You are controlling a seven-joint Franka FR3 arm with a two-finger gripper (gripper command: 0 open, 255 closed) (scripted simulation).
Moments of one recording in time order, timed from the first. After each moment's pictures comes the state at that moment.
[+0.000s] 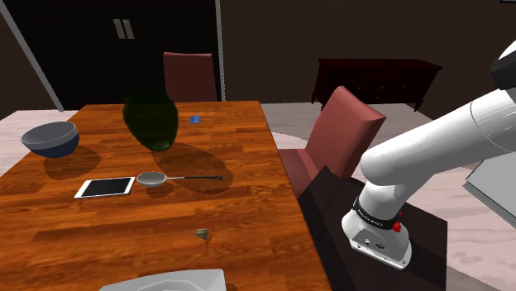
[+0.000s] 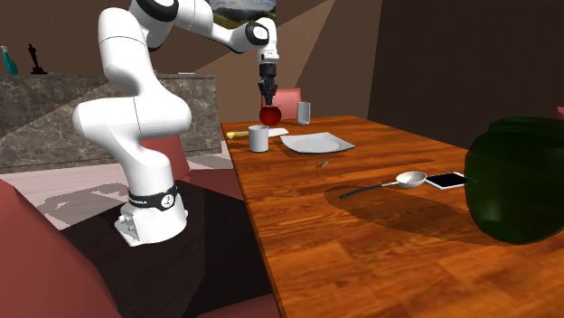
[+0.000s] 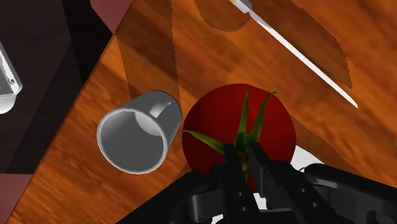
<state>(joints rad) -0.53 -0.55 1.86 -1.62 0.39 1.67 1.28</state>
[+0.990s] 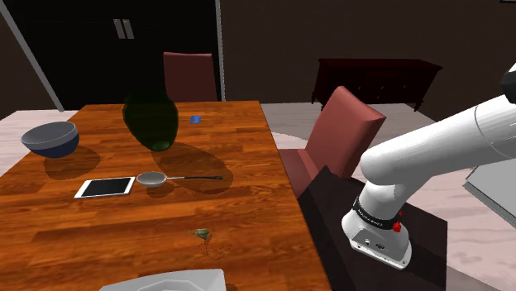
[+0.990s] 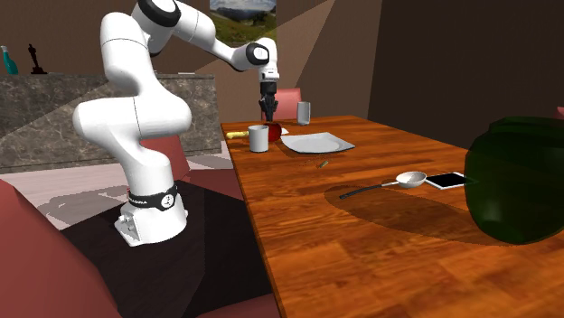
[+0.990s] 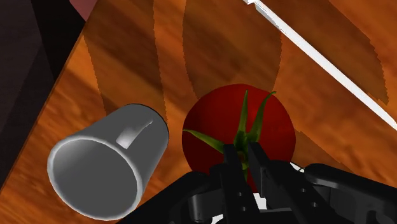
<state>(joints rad) -0.54 -0.61 1.92 -1.75 0.45 1.82 1.25</state>
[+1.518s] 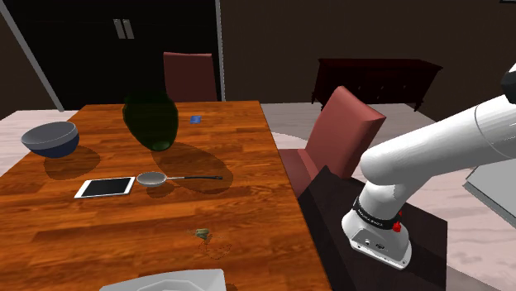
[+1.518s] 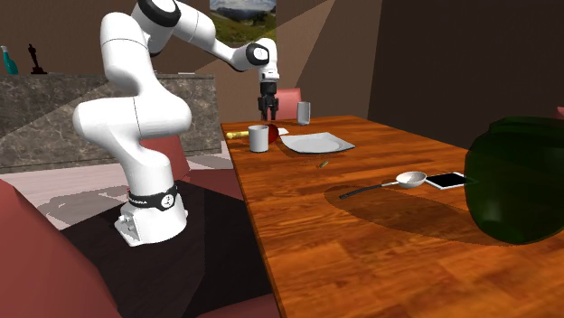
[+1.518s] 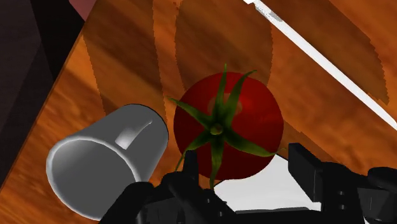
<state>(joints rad) -0.54 -0.61 1.92 -1.76 0.45 1.83 1.25</state>
